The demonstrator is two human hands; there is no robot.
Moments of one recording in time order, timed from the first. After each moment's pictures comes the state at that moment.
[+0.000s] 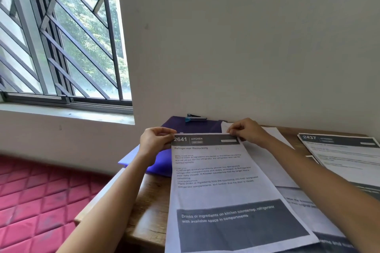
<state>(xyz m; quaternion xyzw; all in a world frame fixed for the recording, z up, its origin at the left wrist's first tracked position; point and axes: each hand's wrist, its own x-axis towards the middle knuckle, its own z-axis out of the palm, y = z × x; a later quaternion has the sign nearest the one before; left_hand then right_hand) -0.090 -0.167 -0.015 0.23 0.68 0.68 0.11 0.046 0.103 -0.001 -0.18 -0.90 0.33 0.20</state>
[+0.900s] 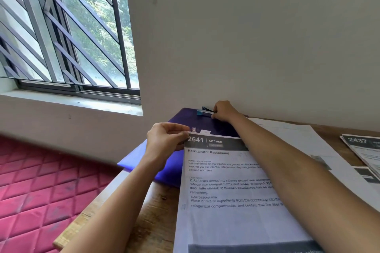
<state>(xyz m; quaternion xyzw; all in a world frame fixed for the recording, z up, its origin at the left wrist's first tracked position) -0.087 -0.156 -0.016 0.21 0.69 0.69 0.09 -0.145 0.114 -0.017 -0.21 -0.96 0.14 0.12</state>
